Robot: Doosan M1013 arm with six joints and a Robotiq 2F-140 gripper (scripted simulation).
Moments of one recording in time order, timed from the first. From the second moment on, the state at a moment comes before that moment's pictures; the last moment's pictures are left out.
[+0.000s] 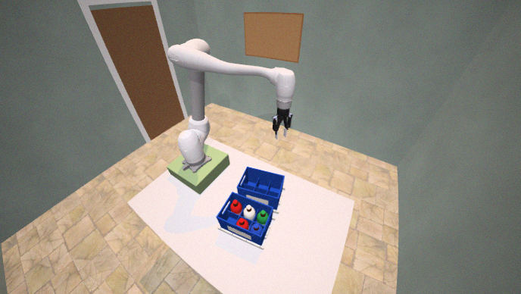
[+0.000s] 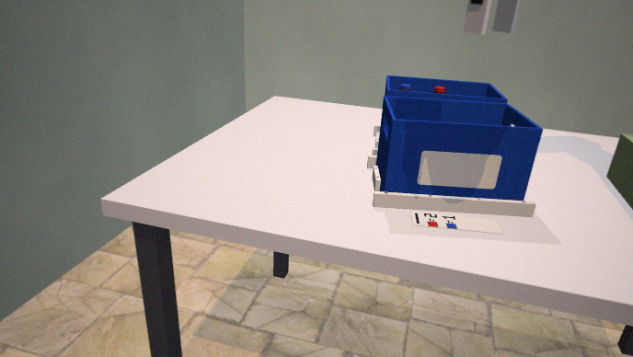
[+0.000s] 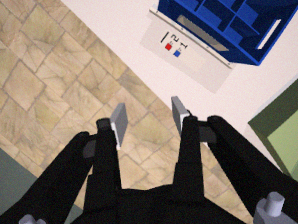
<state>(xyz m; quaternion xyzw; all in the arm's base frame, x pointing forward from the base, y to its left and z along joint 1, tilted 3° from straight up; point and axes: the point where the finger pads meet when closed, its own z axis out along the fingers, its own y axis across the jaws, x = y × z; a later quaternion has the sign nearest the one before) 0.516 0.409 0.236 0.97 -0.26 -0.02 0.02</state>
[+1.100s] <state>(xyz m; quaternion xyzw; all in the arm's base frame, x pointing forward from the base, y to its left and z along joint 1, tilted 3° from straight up) 0.514 0.353 0.184 1.00 -0.01 -0.02 0.02</state>
